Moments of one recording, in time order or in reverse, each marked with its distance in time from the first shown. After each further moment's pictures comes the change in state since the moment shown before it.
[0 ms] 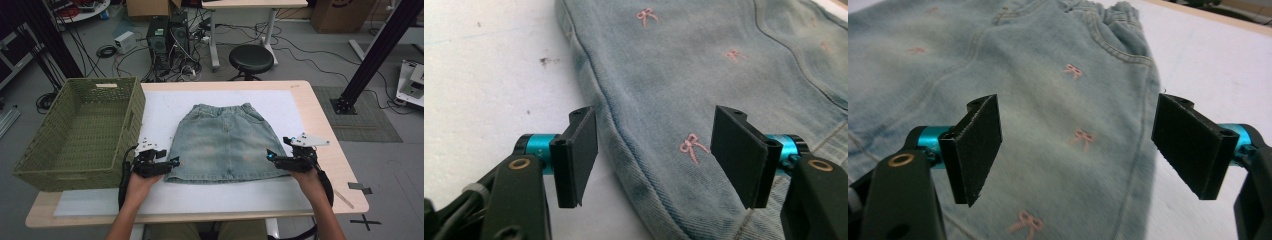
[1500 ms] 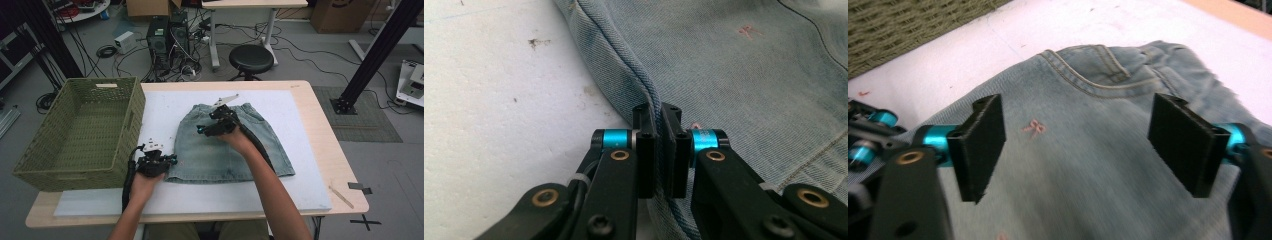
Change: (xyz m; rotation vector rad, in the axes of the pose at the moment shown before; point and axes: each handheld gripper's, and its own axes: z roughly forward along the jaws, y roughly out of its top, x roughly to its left) left arm -0.007 0.000 0.010 0.069 0.020 0.025; right arm 0.092 0.130 0.175 0.157 0.310 -0.117
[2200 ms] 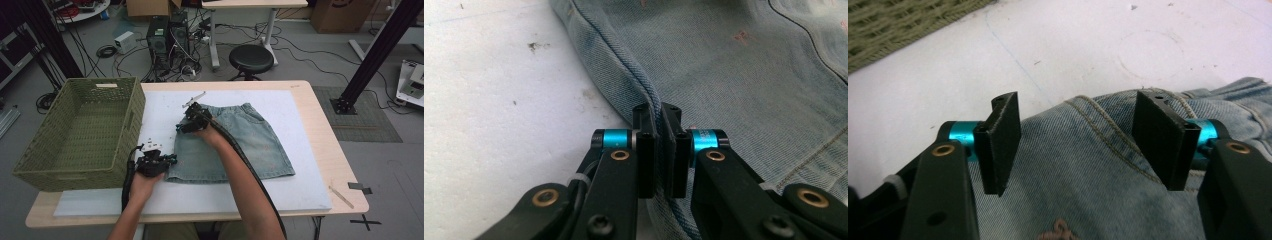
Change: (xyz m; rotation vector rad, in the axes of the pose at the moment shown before) left arm 0.001 0.000 -0.001 -0.015 -0.011 -0.009; right arm 0.021 0.034 0.077 0.100 0.005 -0.033
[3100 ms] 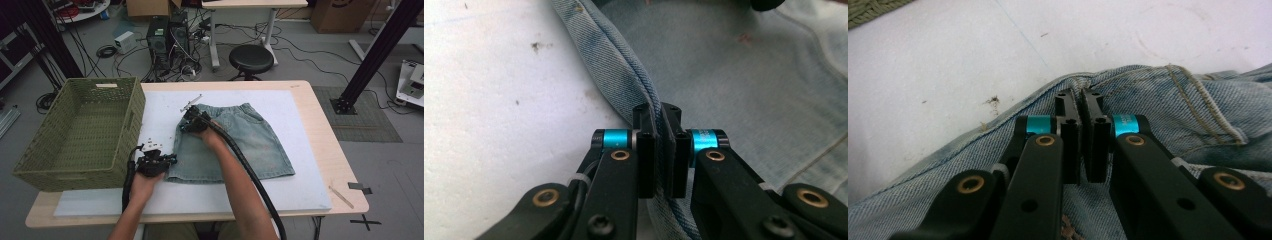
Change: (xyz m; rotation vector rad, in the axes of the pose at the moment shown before) left arm -0.001 0.002 -0.002 -0.020 0.000 -0.008; right arm 0.001 -0.005 0.006 0.060 0.013 -0.053
